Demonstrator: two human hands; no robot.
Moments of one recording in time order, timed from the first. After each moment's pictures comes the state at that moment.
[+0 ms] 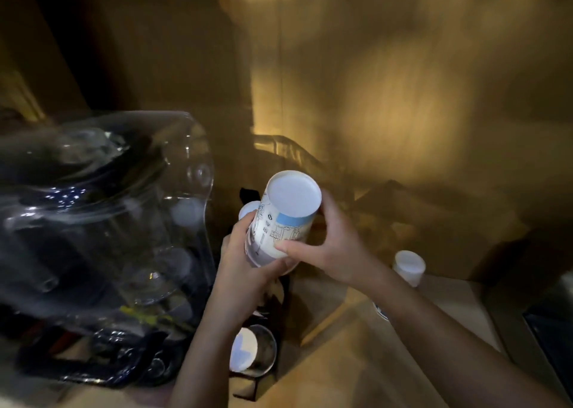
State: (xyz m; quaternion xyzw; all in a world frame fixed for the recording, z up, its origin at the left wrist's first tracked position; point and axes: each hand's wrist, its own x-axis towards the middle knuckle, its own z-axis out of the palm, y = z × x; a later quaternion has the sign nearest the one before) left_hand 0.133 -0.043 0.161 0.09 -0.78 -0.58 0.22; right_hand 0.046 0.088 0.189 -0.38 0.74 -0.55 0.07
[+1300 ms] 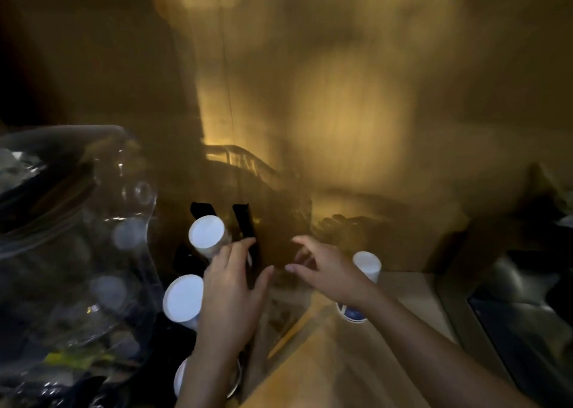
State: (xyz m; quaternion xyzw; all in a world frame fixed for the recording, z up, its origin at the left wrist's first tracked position) left_hand 0.109 -0.006 0.145 0.11 -0.90 -0.33 0.26; right_hand -0.001 0.139 0.131 -0.33 0.86 -0.38 0.07
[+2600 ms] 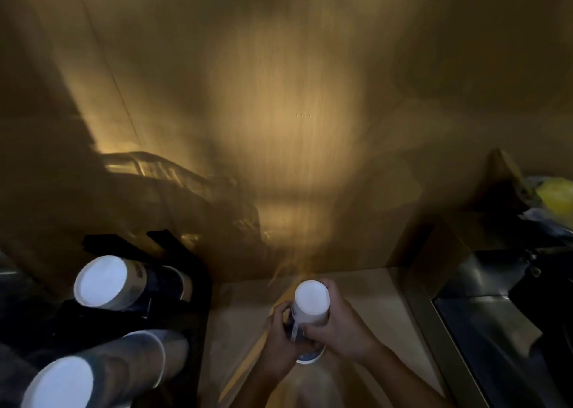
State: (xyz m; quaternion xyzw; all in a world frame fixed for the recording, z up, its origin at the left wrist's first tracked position) left_hand -0.014 0.096 -0.046 0.12 -0.76 -0.63 -0.10; right_hand -0.044 0.234 0.013 -0.10 0.85 -0.49 0.14
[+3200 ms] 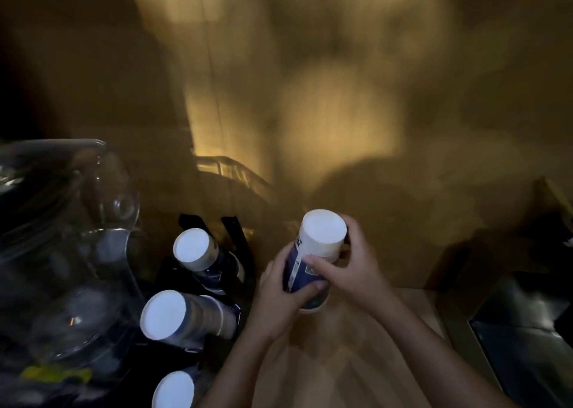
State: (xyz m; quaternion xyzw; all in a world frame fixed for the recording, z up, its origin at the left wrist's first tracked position) left_hand 0.036 0.047 0.098 0.04 -0.77 -0.62 0.11; right_hand -0.021 0.187 0.144 -0.27 0.77 -0.58 -0.03
